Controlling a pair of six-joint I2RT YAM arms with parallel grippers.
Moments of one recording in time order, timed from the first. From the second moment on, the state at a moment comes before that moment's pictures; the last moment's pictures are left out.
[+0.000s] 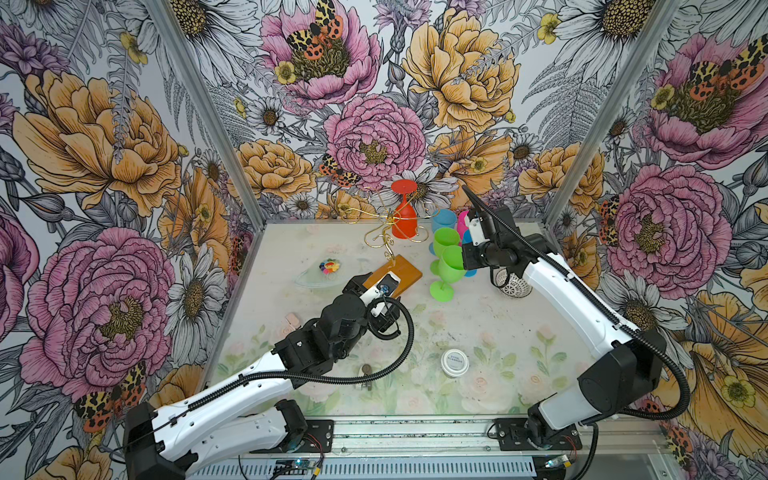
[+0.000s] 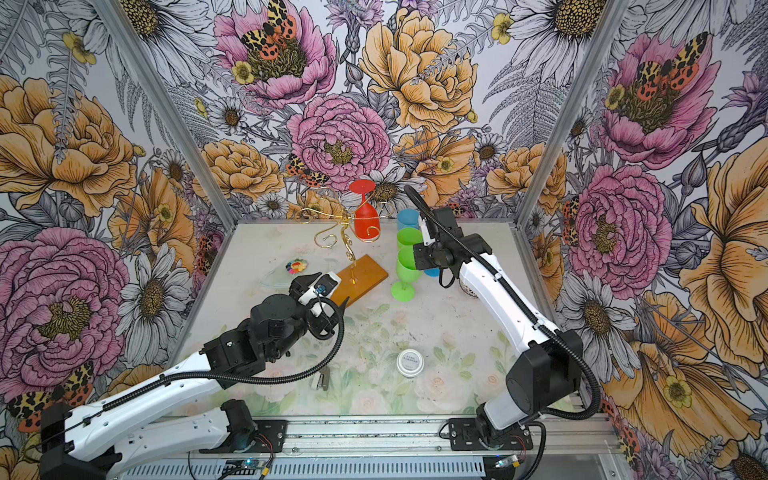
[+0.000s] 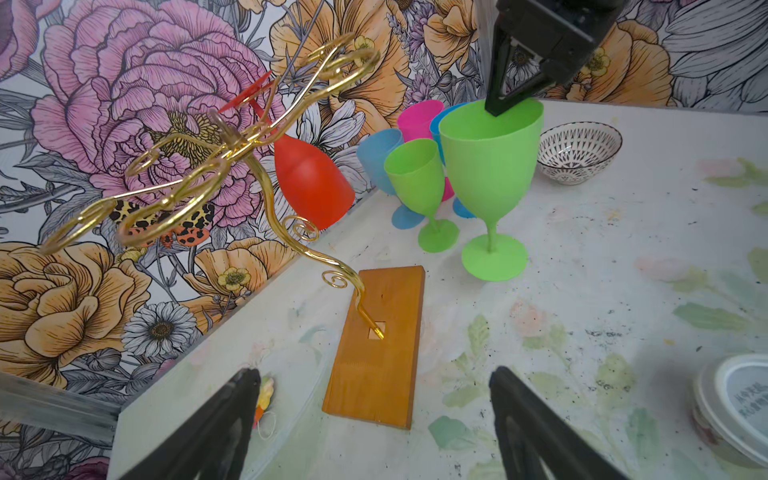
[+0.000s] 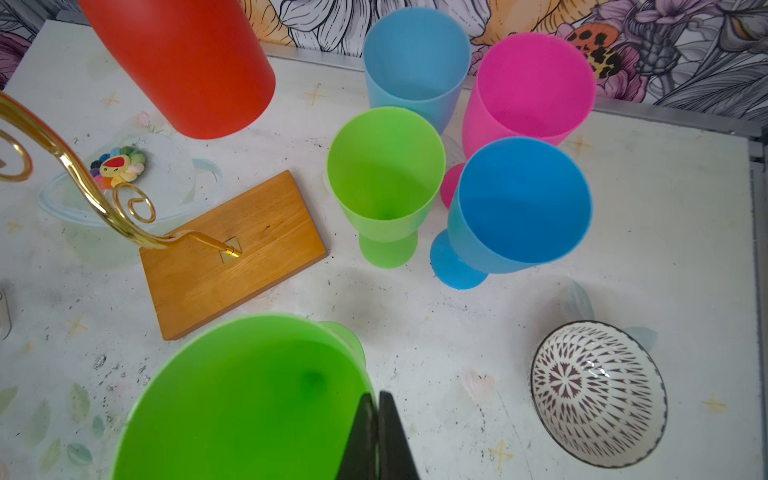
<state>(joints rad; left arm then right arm) -0.94 0.93 0.82 -0.19 -0.44 0.26 0.38 1.54 1.51 -0.83 0.04 0.13</state>
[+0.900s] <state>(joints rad) -0.62 0.78 0.76 -0.23 -0.19 0.01 0.38 1.68 1.46 -0.67 0.14 0.16</state>
